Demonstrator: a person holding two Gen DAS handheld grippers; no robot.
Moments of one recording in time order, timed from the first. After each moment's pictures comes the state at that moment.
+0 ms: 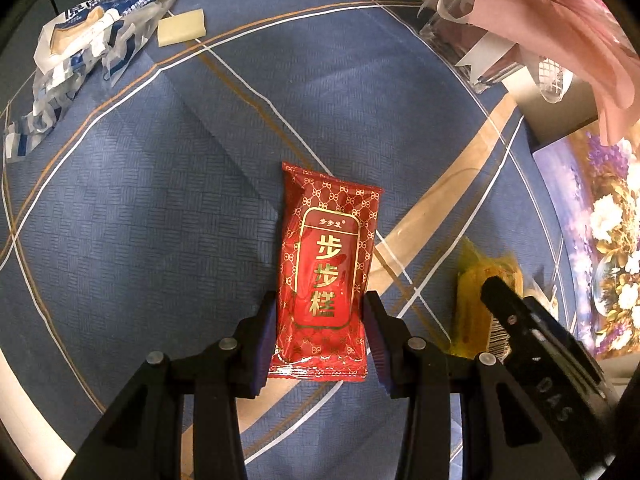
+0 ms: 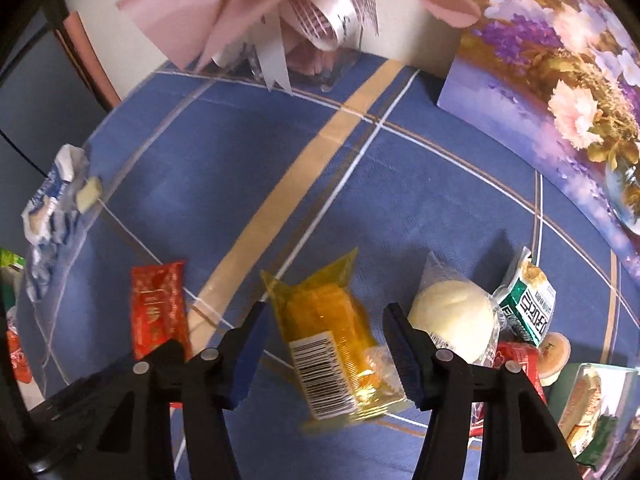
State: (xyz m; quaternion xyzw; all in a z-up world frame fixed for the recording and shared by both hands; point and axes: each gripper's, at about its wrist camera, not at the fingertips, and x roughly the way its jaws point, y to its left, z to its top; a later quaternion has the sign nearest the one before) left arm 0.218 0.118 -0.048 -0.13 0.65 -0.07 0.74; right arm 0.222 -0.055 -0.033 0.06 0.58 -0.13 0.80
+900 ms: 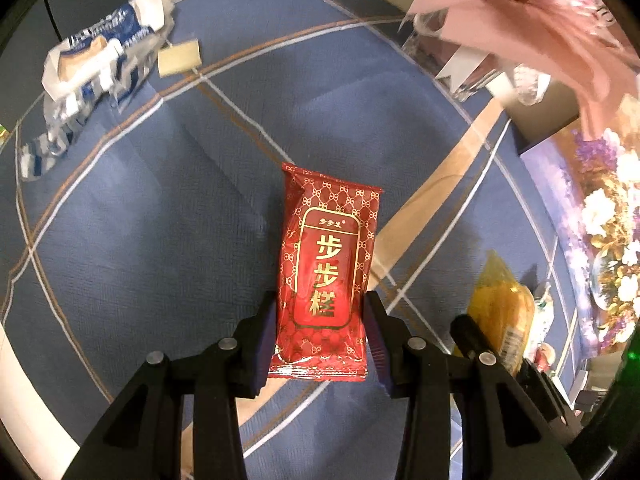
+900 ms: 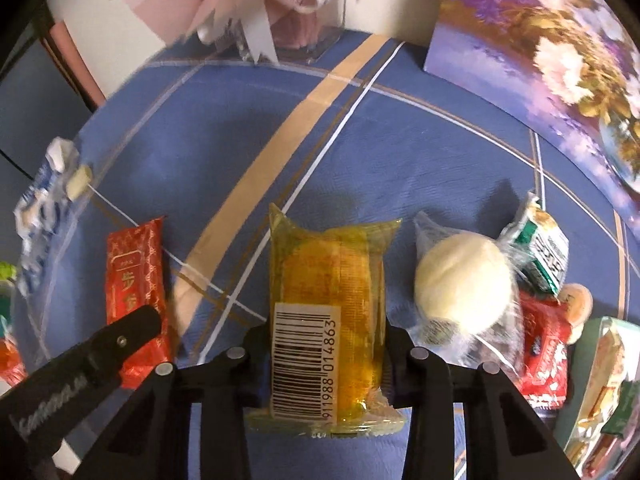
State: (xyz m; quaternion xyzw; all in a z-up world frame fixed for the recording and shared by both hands) left arm 0.213 0.113 -0.030 -0.11 0.63 -0.08 0.77; right arm 0.177 -0.051 -0.034 0.10 0.56 -0.14 0.81
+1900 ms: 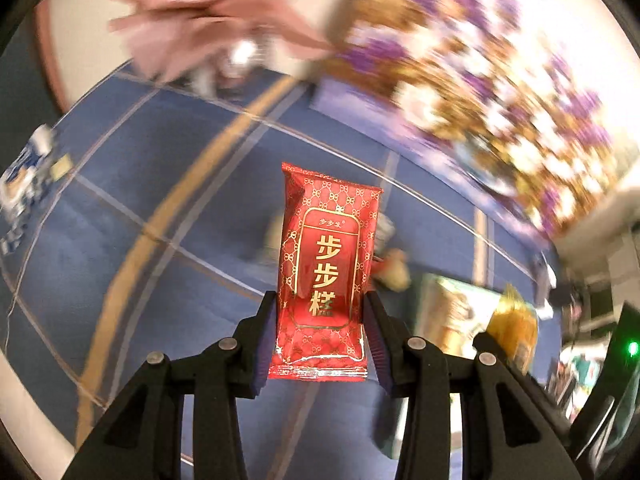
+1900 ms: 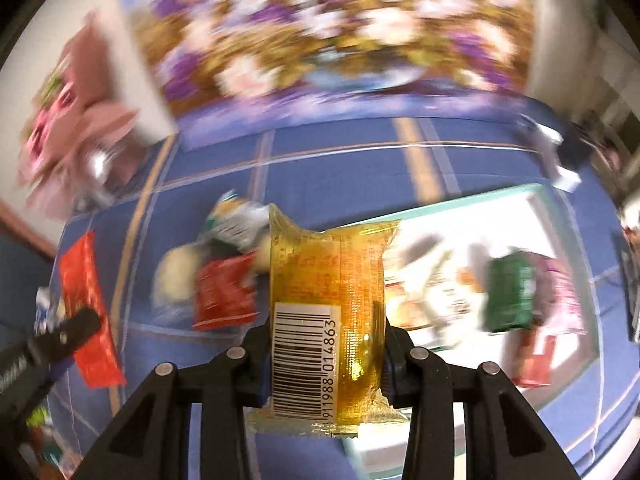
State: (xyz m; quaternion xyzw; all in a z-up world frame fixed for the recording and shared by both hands) left arm 0.089 -0.059 0.070 0.00 0.55 -0.24 0.80; right arm -0.034 -0.224 0.054 0.27 0.45 -0.34 0.78
